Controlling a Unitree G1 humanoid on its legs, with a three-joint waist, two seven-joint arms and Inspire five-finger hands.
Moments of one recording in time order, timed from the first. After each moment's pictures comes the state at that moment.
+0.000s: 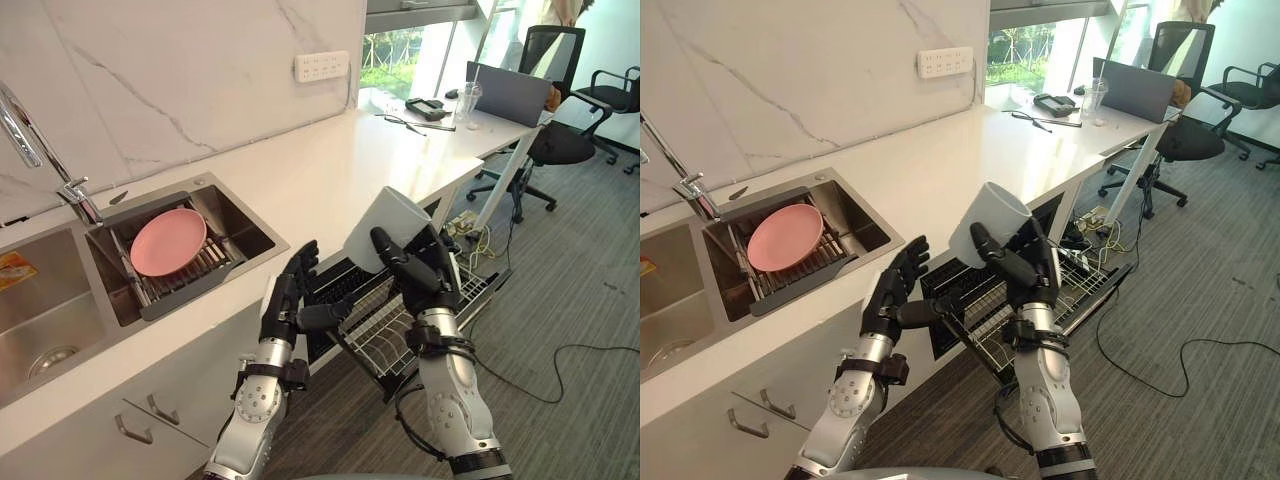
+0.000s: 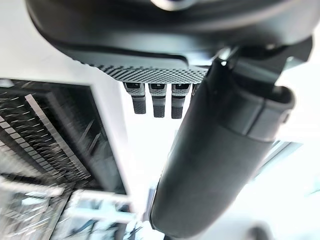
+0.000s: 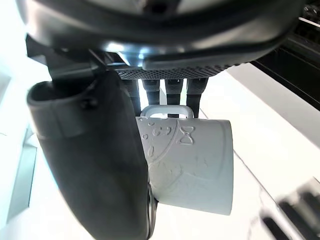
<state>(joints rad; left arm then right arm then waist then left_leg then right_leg) 0.14 0.07 -0.28 -0.09 -0.16 -0.19 0.19 0.04 -0.03 0.07 -0.06 0.61 -0.19 -0.08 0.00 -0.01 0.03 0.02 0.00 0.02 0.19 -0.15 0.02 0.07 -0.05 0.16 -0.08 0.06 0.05</state>
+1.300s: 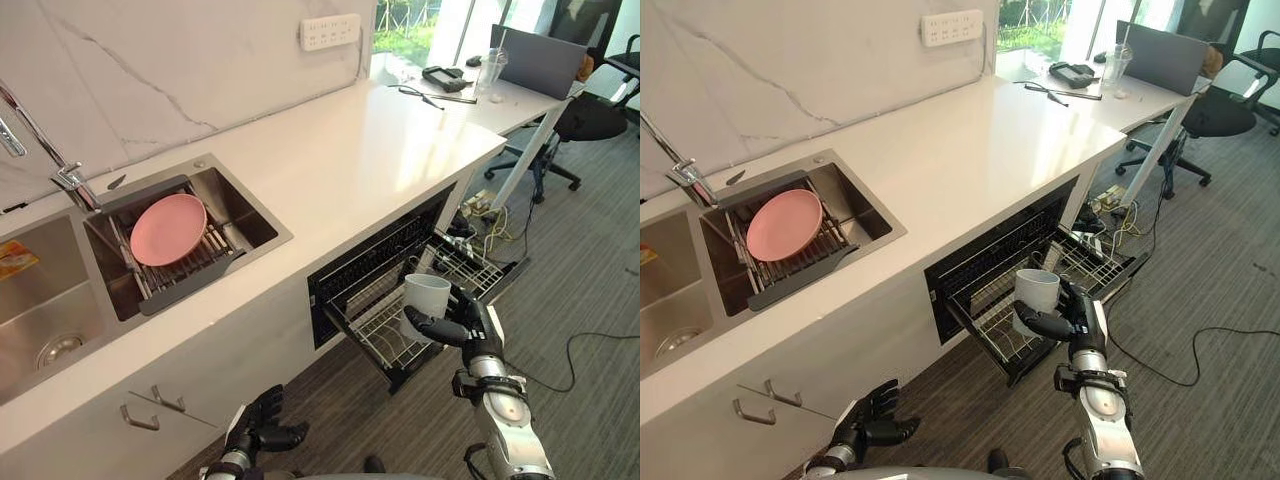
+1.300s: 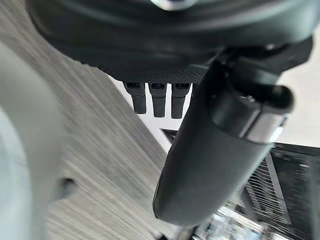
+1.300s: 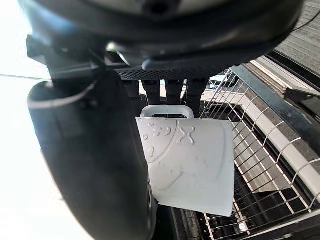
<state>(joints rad) 0.31 0.15 -0.15 0.63 -0.13 -0.14 -0.03 0.09 -0.25 -0.07 0.27 0.16 -0.14 -0.06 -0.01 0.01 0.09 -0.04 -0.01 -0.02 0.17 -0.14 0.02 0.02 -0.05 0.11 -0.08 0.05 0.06</state>
